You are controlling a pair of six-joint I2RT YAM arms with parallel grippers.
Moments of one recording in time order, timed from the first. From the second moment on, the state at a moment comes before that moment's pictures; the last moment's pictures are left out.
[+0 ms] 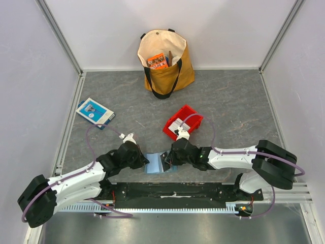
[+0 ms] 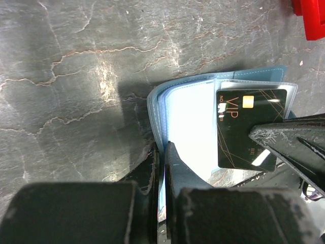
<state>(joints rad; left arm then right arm) -0.82 0.86 0.26 -0.21 -0.06 -0.99 1.13 1.46 0.63 0.05 0.17 0.98</state>
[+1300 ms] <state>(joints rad) -0.82 0.94 0.26 -0.12 -0.06 -0.99 1.03 1.47 0.45 0.40 0.04 1.08</state>
